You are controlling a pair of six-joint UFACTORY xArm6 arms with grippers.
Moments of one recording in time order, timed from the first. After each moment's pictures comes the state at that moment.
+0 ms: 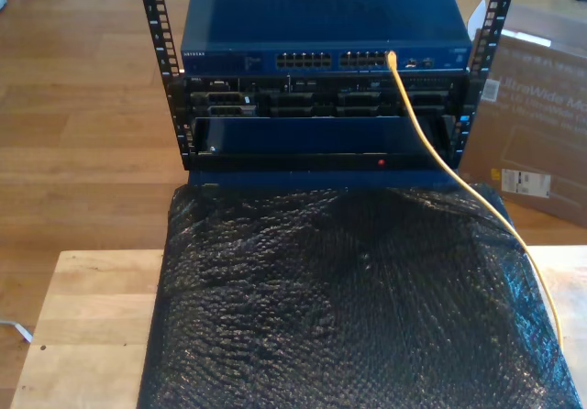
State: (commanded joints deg) left arm 80.7 -28.7 -6.4 3.1 62.0 -181.4; right arm -31.1 -34.7 -23.4 23.5 28.0 -144.4
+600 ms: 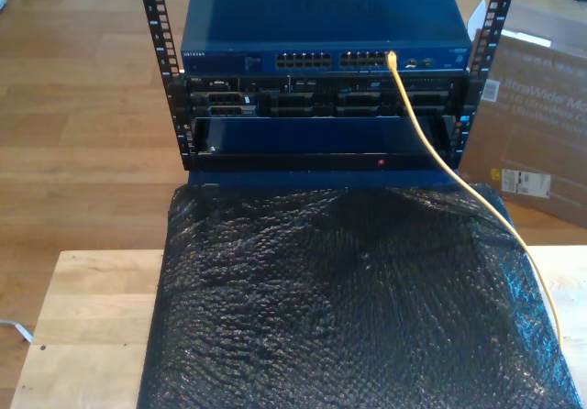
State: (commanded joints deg) left arm 80.7 -28.7 -6.4 3.1 62.0 -181.4; right arm -62.3 -41.1 -23.9 18.3 59.5 -163.5
